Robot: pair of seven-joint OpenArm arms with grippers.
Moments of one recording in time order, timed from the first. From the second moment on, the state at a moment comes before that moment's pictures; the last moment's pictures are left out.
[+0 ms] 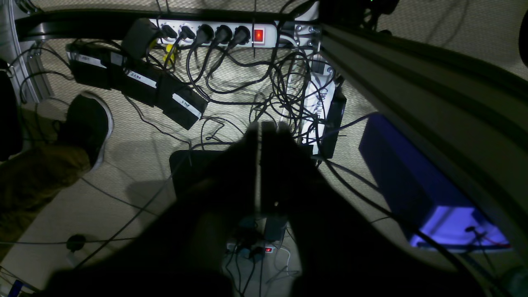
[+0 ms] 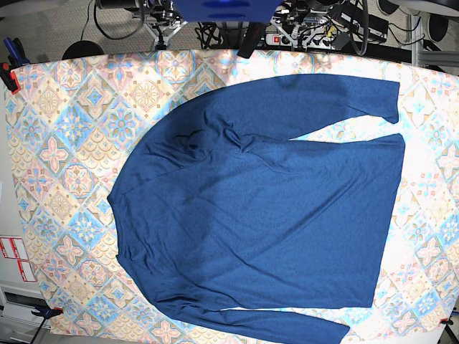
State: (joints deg) left arm 7.1 1.1 -1.2 10.3 -1.2 0.7 -4.1; right arm -3.1 0.2 5.3 1.6 -0.8 1.0 3.6
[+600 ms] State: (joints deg) left arm 7.1 1.1 -1.2 10.3 -1.2 0.7 -4.1; right arm -3.1 0.2 5.3 1.6 -0.8 1.0 3.8
